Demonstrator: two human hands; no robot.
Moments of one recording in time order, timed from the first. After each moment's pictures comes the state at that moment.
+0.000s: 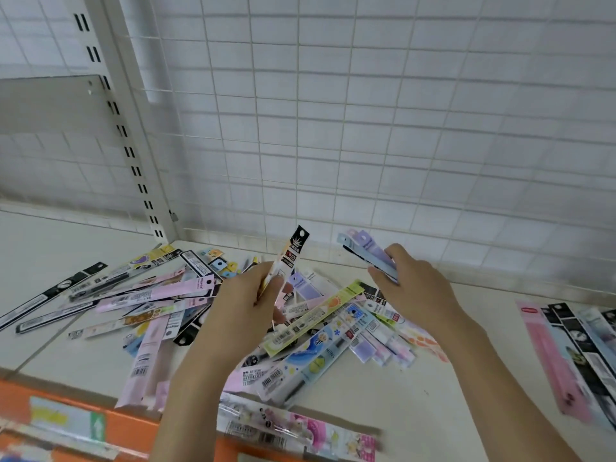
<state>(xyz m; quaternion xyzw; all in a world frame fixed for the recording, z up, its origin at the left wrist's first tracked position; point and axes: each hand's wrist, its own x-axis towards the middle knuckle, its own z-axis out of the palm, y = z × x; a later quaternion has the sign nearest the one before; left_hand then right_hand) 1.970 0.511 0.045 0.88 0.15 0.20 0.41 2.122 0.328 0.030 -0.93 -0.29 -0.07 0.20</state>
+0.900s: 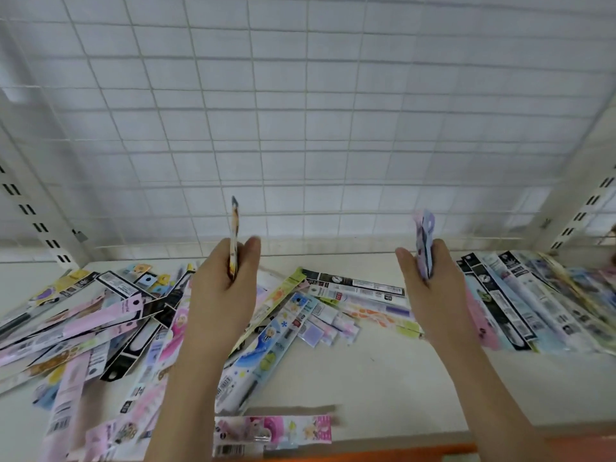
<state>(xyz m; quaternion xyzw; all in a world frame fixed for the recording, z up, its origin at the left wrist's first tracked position) 2.004 0.468 0.055 0.79 0.13 0.30 0.52 2.085 0.252 0.021 -0.83 -0.10 -0.24 0.50</state>
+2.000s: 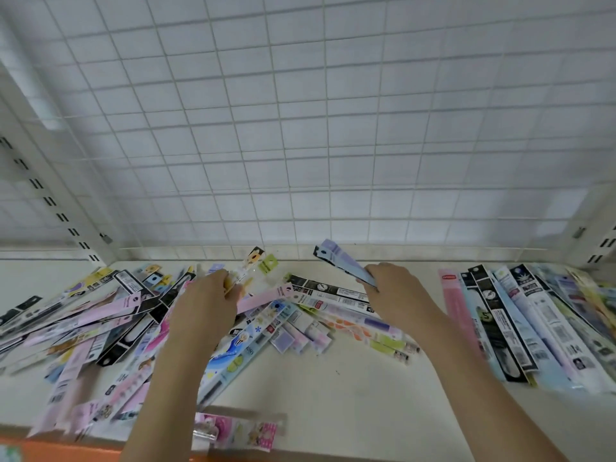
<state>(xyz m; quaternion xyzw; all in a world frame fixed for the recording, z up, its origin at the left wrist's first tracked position) 2.032 0.459 0.029 0.94 0.28 0.12 0.16 2.150 0.234 0.006 -0.95 -0.24 0.02 0.18</state>
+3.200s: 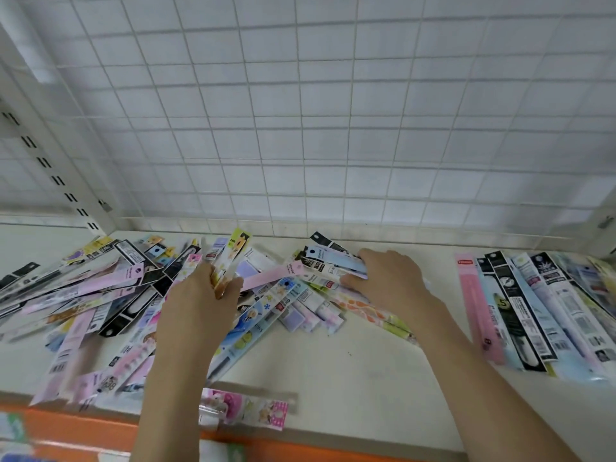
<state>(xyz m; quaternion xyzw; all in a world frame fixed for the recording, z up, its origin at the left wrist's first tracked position) 1.998 0.453 0.018 0.89 0.31 0.21 0.24 2.152 0.261 -0.008 -0.96 -0.28 0.00 0.06</state>
